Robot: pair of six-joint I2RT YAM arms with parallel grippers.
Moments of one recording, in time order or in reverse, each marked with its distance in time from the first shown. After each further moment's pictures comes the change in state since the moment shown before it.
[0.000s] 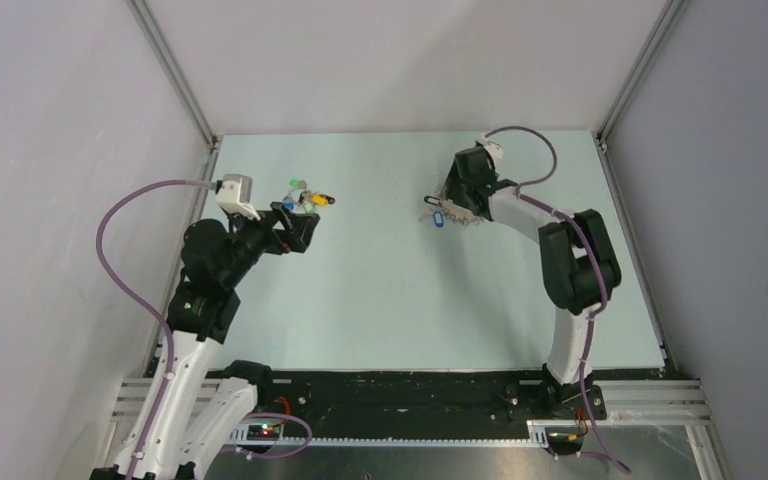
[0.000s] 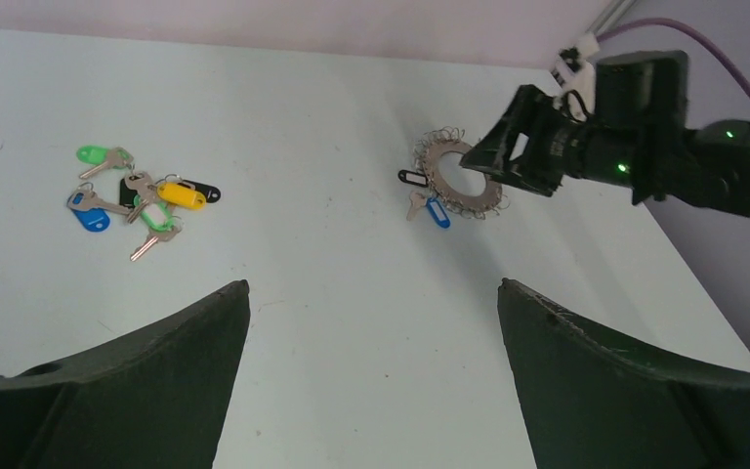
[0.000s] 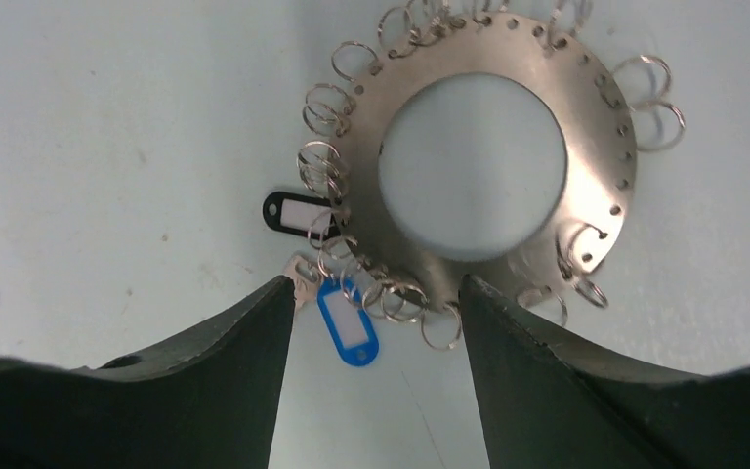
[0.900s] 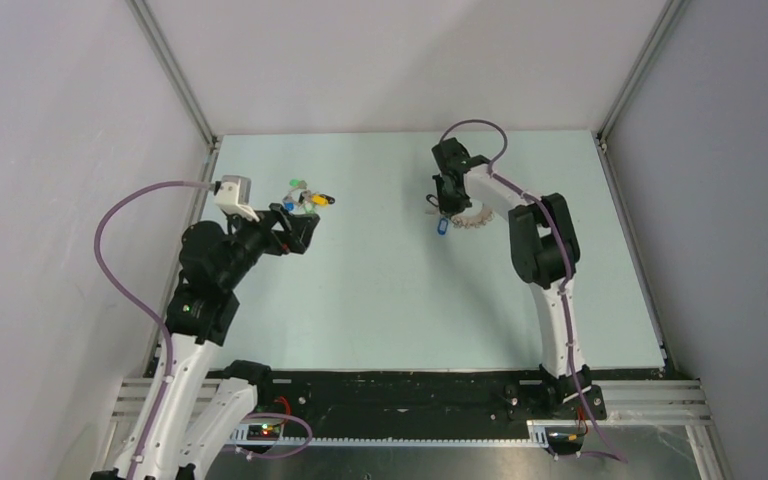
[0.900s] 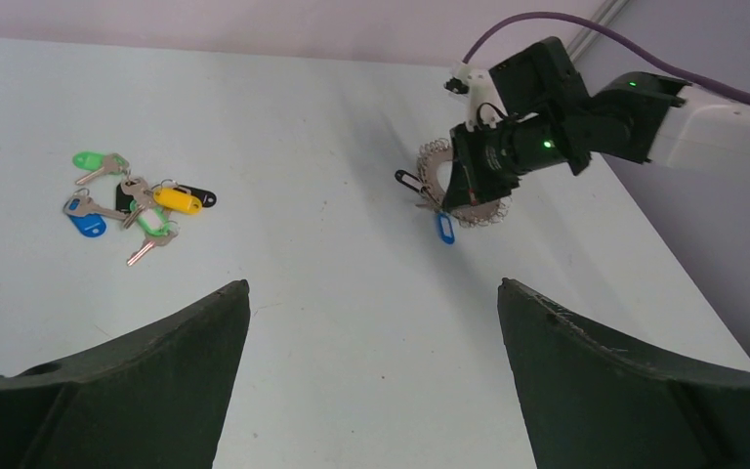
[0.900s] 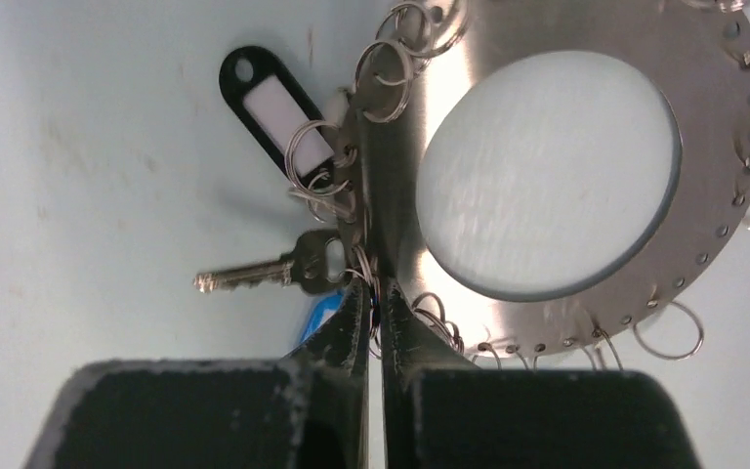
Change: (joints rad) left arm 0.000 -0.019 0.000 0.002 0.013 -0.004; right arm 0.033 0.389 0.570 -0.579 -0.102 -0.422
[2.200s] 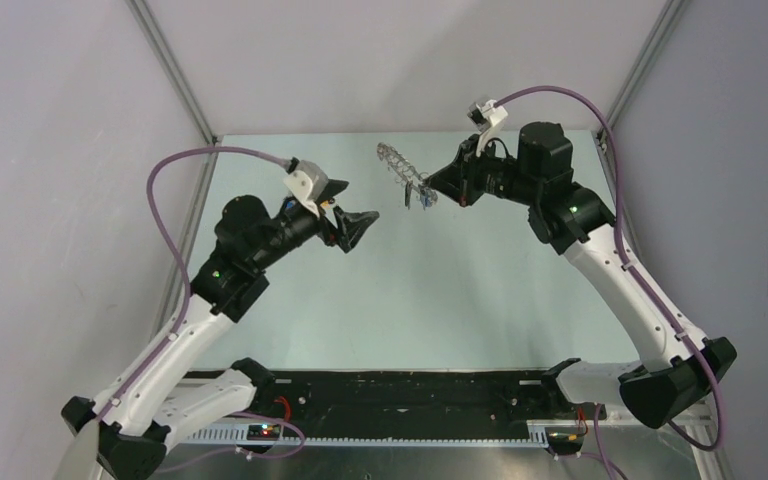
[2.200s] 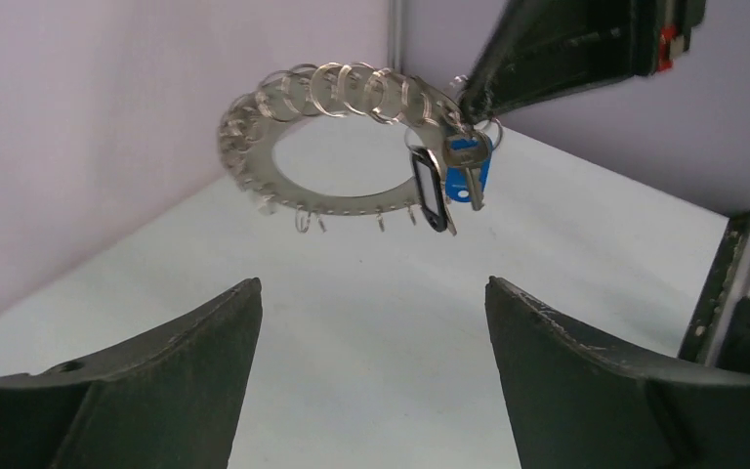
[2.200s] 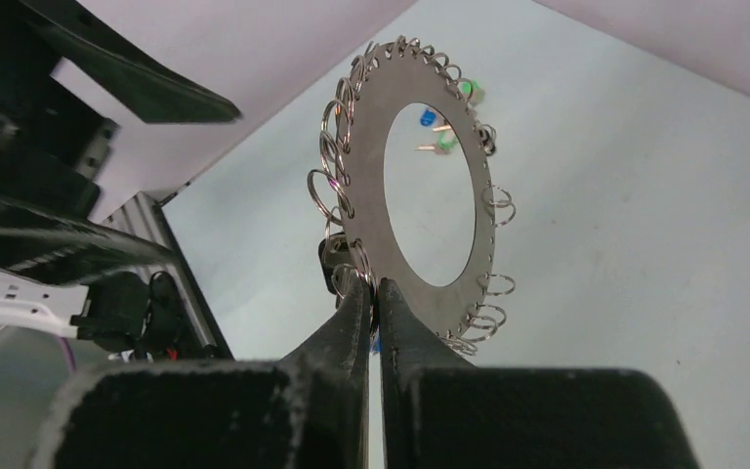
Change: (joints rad) left arm -0.382 0.236 0.220 0.134 0.027 0.298; right arm 0.084 -1.025 -0.459 0.304 -0.621 -0.059
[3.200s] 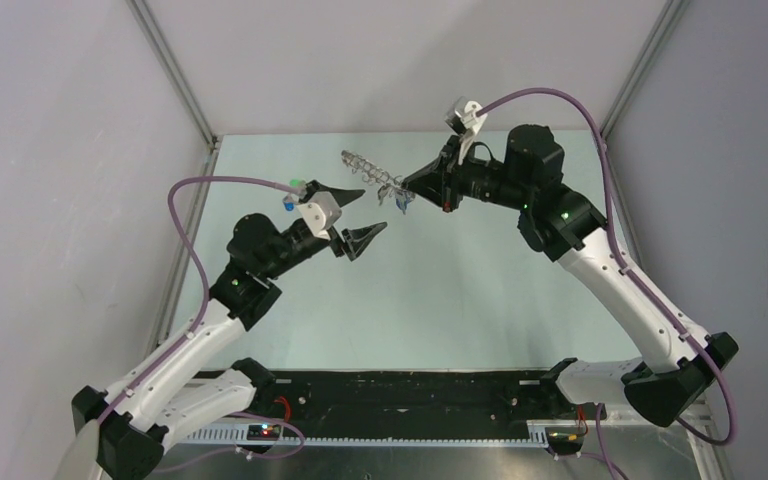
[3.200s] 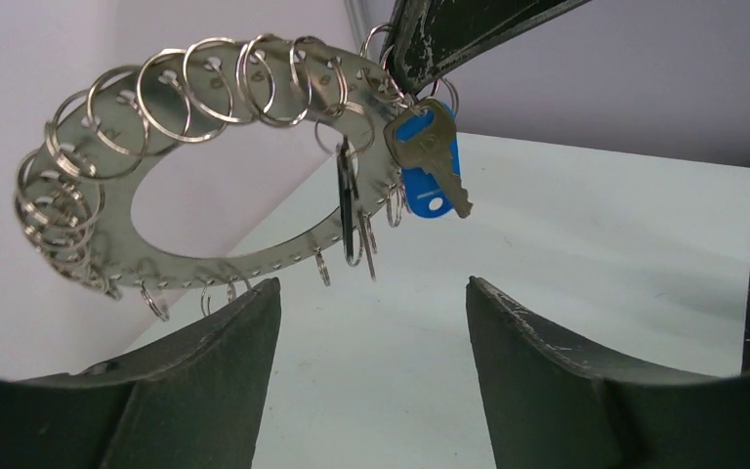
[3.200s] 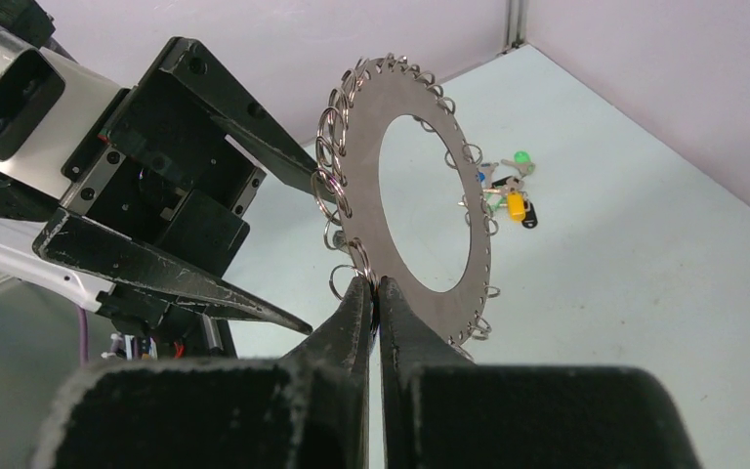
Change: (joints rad) left arm -0.043 -0.015 -0.222 0.351 0.120 0.203; right arm 0.119 0.001 0.048 0.099 -0.050 -0.080
